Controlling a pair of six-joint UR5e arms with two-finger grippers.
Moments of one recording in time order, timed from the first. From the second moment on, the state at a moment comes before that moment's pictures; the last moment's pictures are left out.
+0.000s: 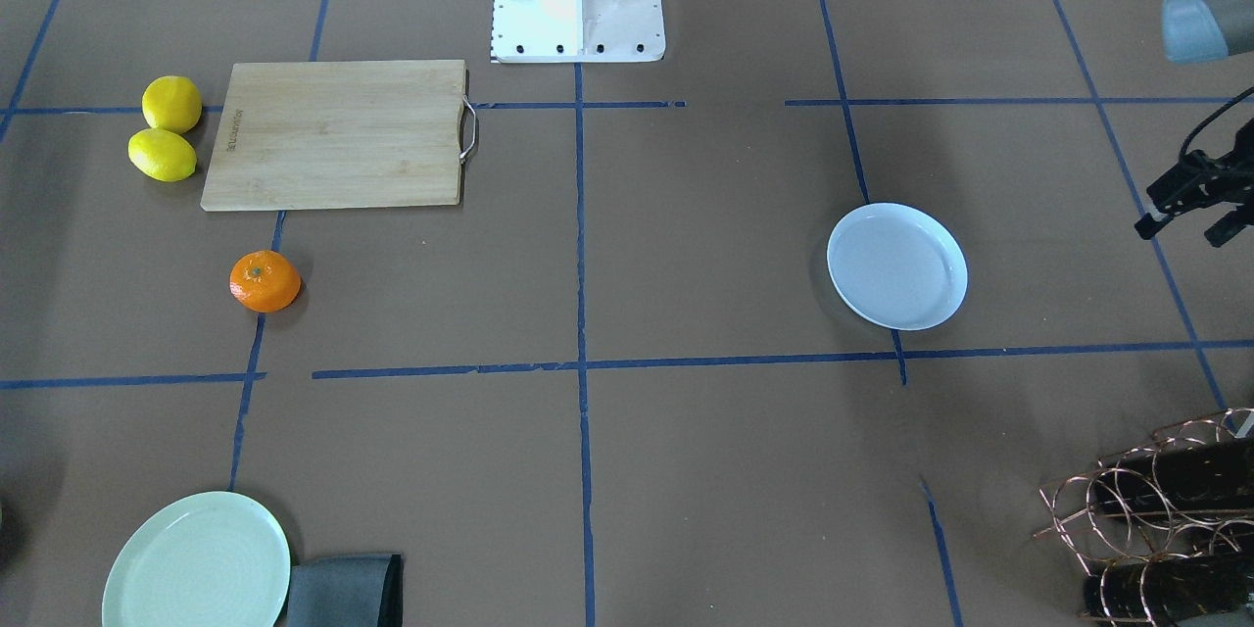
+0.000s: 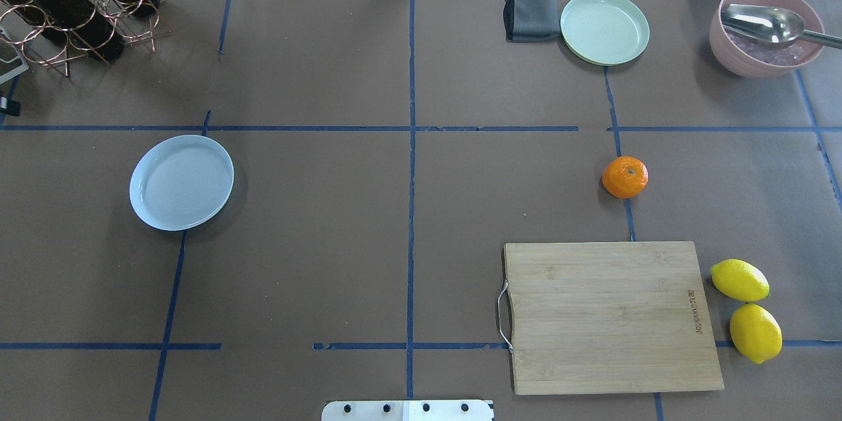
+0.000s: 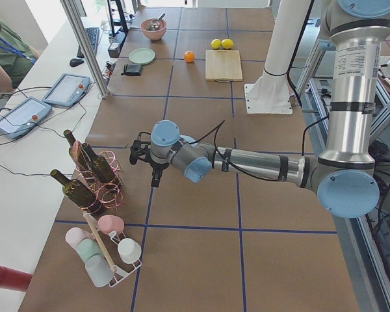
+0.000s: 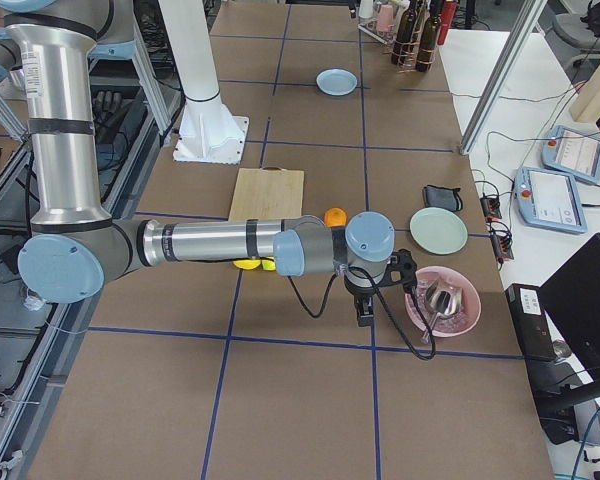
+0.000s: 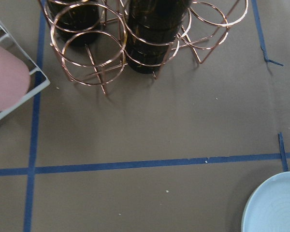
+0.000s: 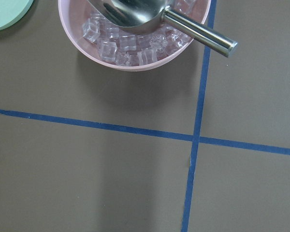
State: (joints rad) left arm -1.22 -1.55 -1.67 -2.26 -2.28 -0.75; right arm 1.56 -1.53 1.62 -1.52 2.44 -0.01
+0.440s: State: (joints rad) left arm -0.98 -1.55 -1.67 -2.34 -2.08 -1.02; right arm 1.56 -1.52 1.62 -1.52 2.43 -0.01
